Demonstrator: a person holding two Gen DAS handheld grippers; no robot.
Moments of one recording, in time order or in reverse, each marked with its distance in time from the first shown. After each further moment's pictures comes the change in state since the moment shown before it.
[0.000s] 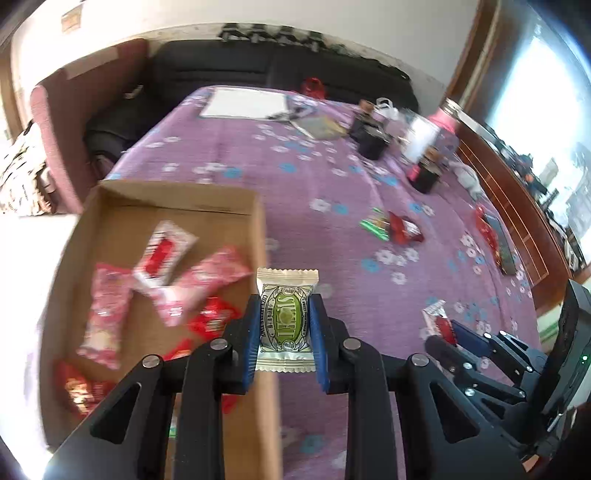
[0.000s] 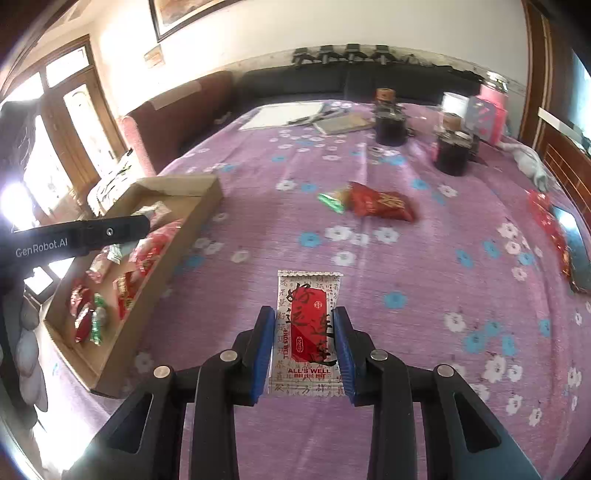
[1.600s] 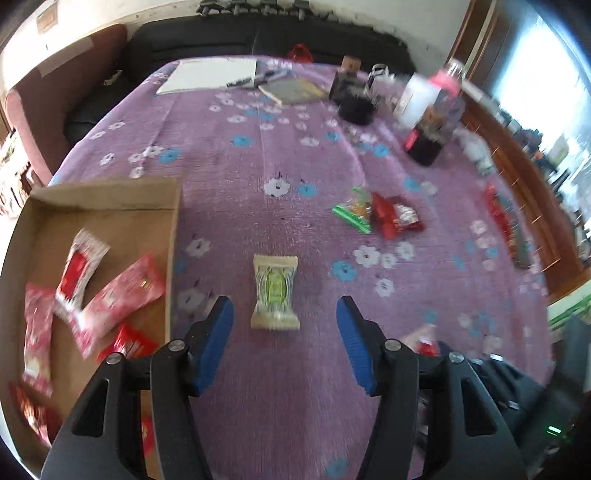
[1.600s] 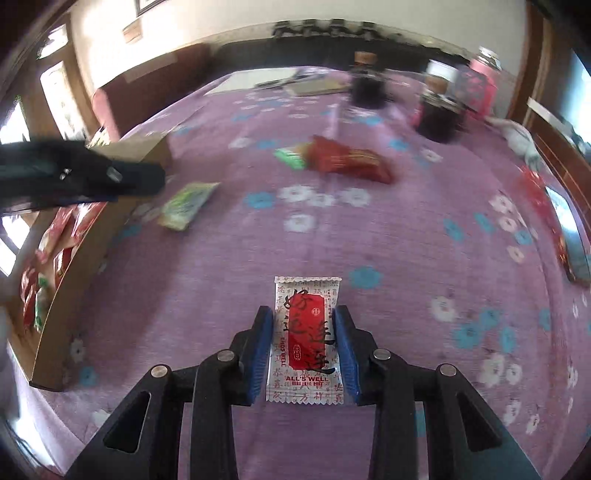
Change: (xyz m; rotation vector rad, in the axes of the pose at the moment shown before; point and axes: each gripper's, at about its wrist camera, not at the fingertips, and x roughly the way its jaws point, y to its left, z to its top) left arm 0.084 -0.072 0.022 0.068 0.132 0.022; right arm 0.042 -0.049 -0.013 0.035 0.097 -0.116
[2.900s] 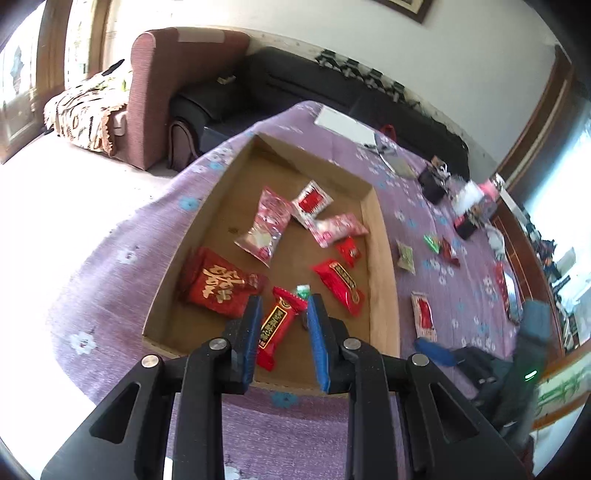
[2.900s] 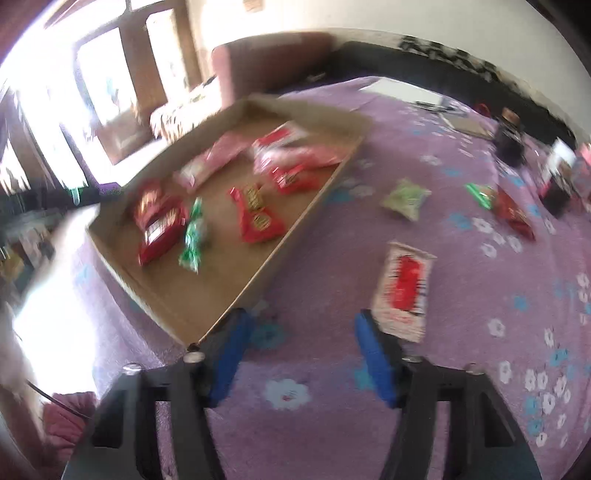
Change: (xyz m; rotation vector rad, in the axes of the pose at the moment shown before) left arm -0.139 0.160 -0.155 -0.393 -0.250 0.032; right arm -0.027 0.171 -0.037 -0.409 0.024 0.199
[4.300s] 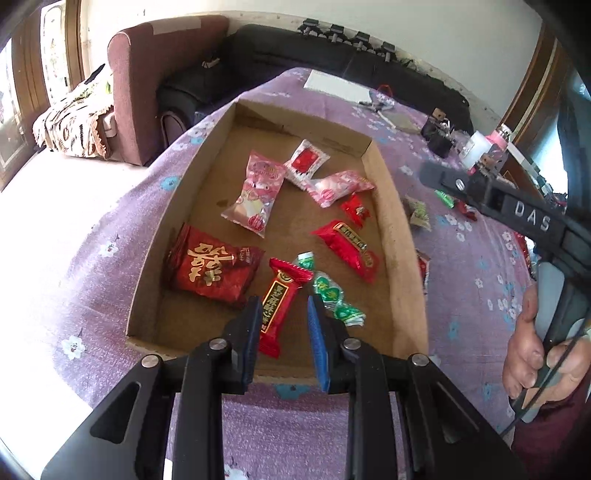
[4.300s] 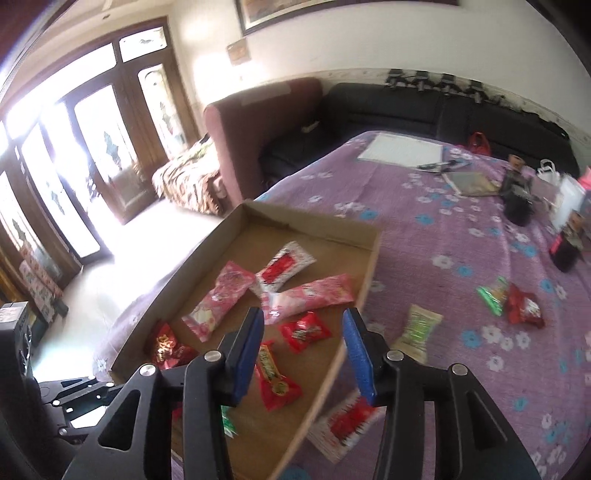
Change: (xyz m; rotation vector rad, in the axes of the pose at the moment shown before) left arm 0.026 -0.017 -0.011 0.132 0.102 0.056; right arm -0.028 -0.049 0.091 0.198 -0.221 0.072
